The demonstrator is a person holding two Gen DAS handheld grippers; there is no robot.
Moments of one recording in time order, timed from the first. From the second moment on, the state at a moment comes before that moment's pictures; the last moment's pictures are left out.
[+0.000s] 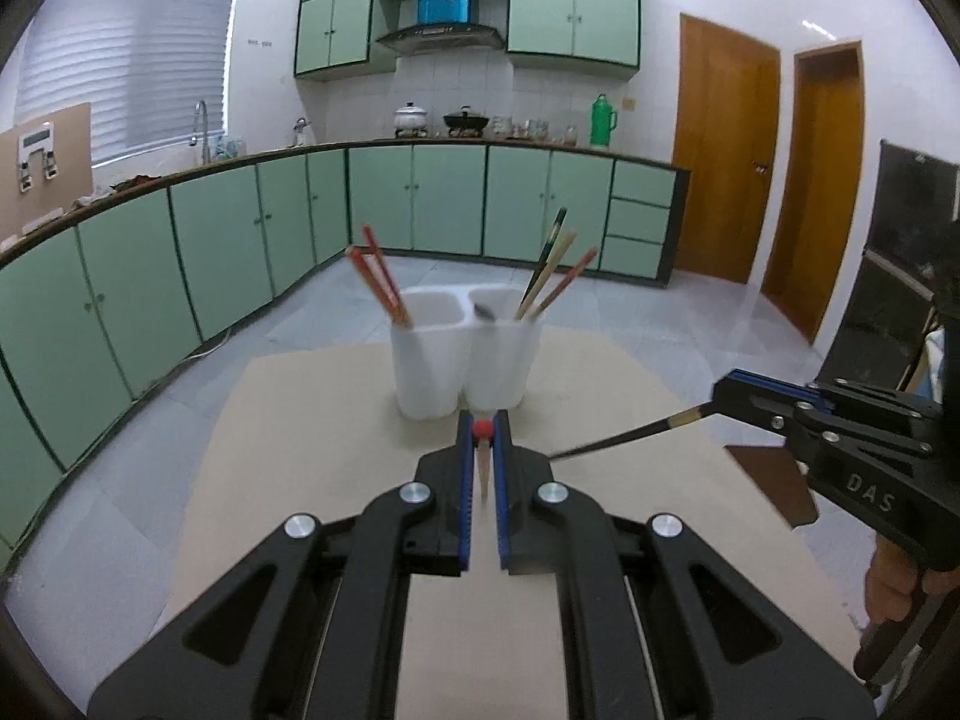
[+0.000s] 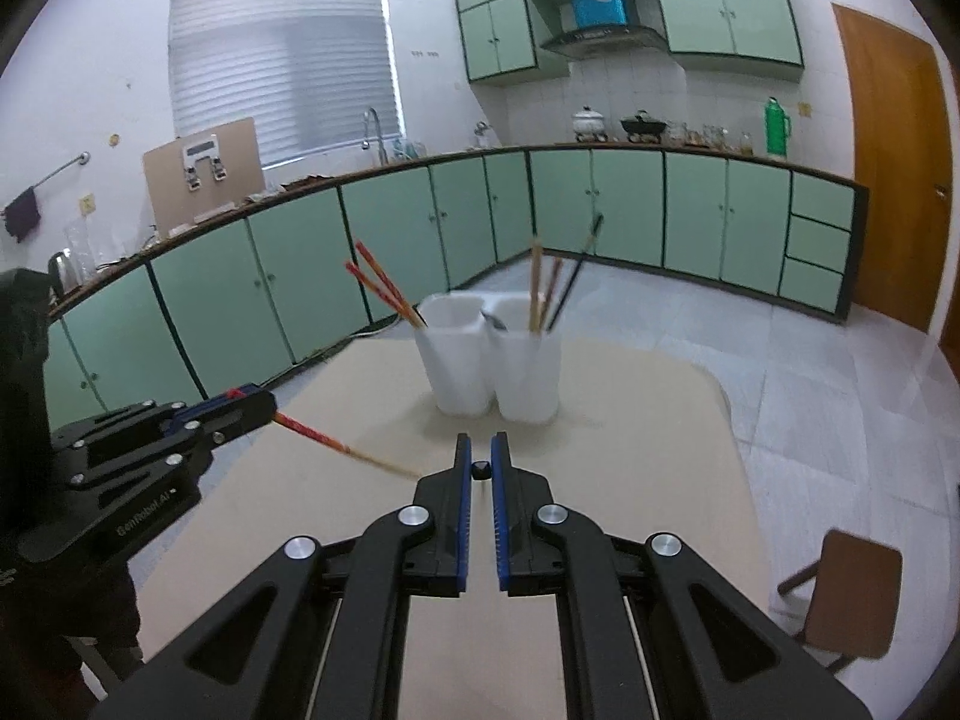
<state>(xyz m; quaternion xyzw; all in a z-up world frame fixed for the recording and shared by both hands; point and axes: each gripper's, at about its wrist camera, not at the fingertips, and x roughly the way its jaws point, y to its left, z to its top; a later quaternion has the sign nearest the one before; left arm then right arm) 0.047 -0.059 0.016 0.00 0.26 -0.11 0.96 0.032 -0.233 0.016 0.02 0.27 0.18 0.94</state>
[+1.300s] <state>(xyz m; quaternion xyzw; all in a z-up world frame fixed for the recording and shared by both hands) 0.136 -0.077 0.139 0.04 0.10 -0.10 0.99 0.177 -0.217 0.182 0.00 0.13 0.17 0.98</state>
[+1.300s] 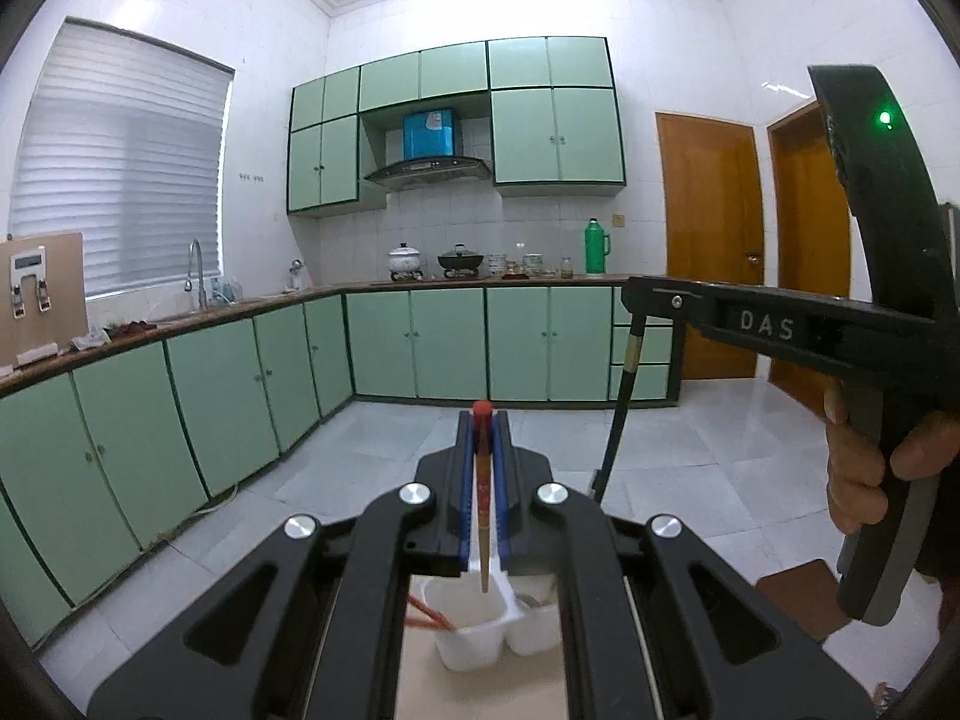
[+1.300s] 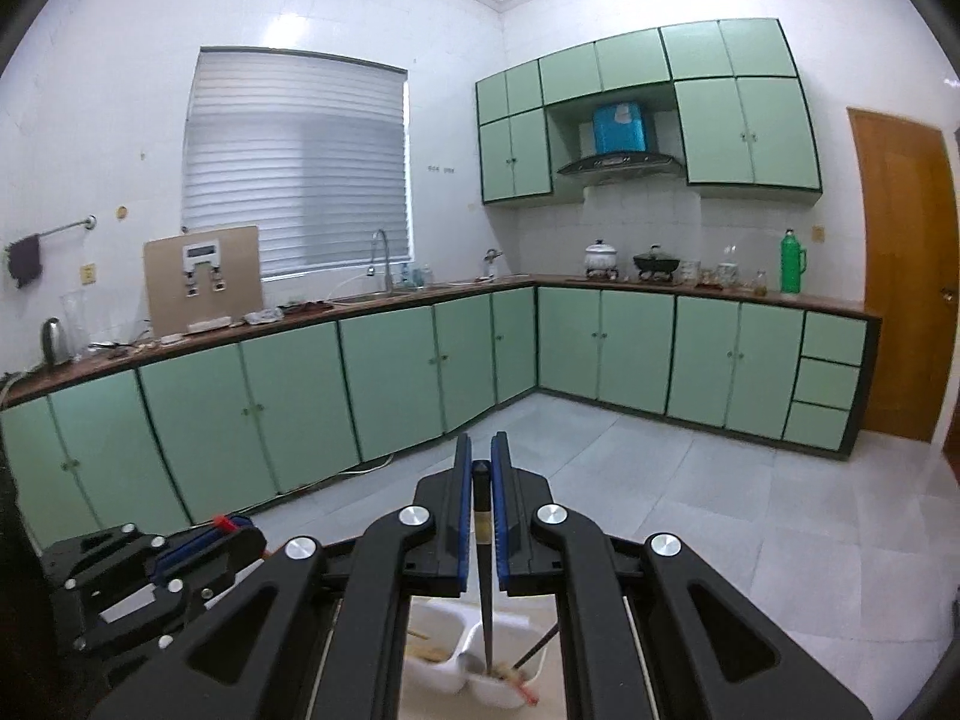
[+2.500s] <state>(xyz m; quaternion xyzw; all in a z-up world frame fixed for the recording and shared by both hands) 0.187 -0.055 0.068 0.03 0.19 -0.10 0.98 0.184 -0.267 0.080 0.05 0.22 0.11 0.97</state>
